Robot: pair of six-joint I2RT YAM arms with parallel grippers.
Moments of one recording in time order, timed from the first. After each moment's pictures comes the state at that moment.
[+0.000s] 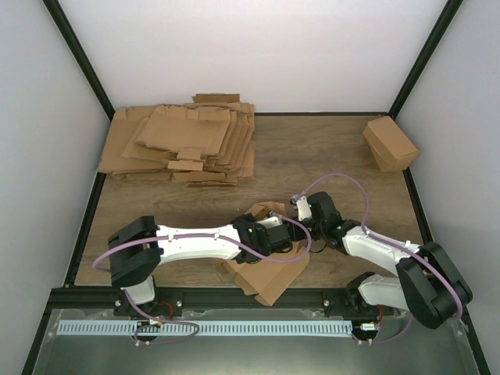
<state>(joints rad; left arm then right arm) -1.27 1.74 1.17 -0.80 -0.86 -0.05 0.54 1.21 0.42 -0.01 -0.41 0.35</state>
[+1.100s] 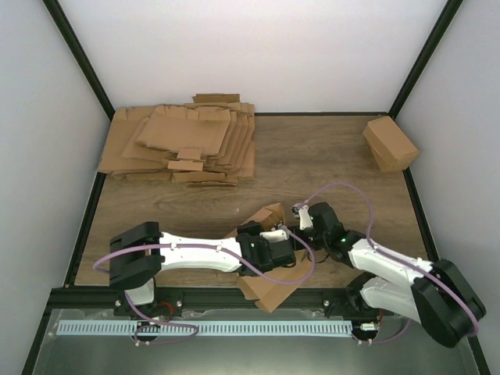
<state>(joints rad) -1.37 1.74 1.13 -0.69 -0.98 0.08 0.62 1.10 0.33 -0.01 -0.40 0.49</state>
